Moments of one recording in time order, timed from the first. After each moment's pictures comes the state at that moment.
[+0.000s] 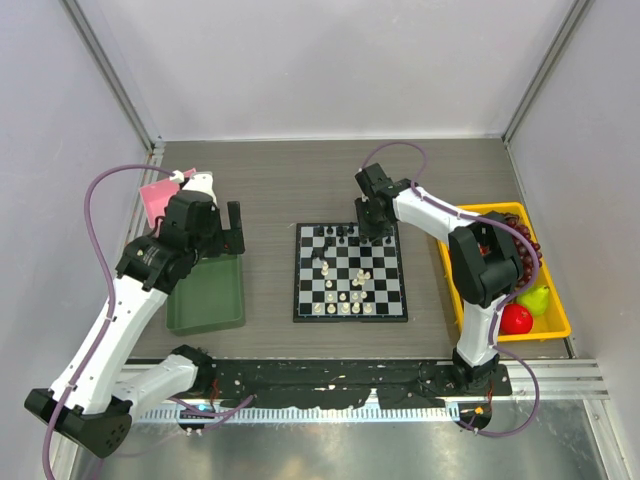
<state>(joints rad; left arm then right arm) -0.42 0.98 1.20 -0.94 -0.30 -0.34 0.50 1.91 1.41 -0.64 0.02 0.37</state>
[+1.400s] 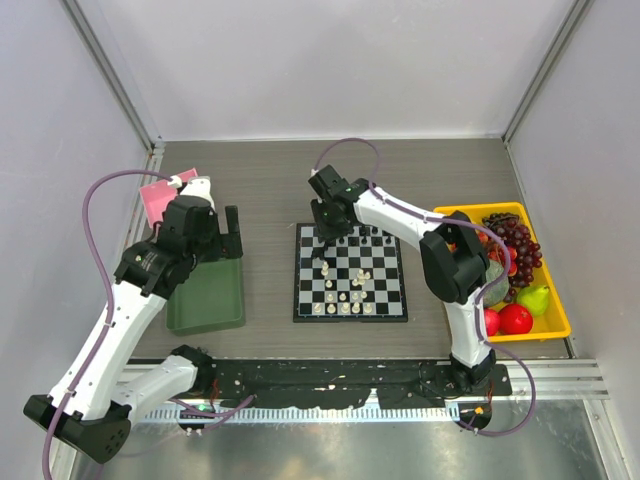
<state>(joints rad) -0.42 0.95 1.16 -0.94 -0.30 -0.34 0.70 2.05 1.66 -0.69 0.00 0.43</state>
